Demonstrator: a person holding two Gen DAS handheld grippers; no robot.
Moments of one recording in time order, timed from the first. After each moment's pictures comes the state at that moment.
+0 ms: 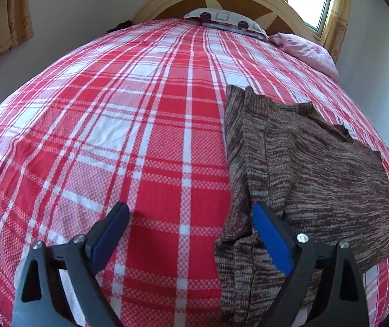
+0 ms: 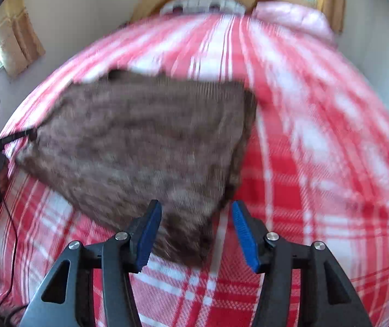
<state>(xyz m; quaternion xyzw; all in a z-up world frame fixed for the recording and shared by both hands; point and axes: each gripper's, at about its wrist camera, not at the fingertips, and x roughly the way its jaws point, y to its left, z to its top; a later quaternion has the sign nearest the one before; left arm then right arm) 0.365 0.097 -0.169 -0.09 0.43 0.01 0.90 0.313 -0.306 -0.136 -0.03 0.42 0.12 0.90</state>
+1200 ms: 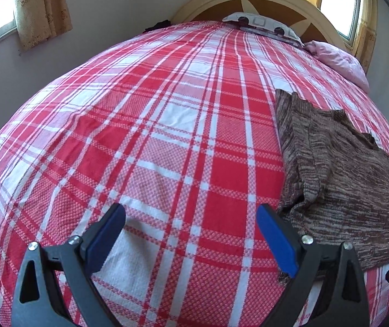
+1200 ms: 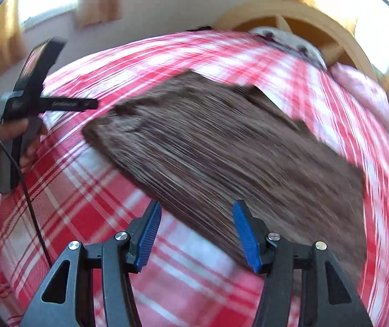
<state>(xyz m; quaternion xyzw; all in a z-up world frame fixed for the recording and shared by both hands) 0.329 0.129 -0.168 -0.09 0.43 0.11 0.89 0.285 -0.087 -0.157 -0.22 0.37 0.25 0.87</state>
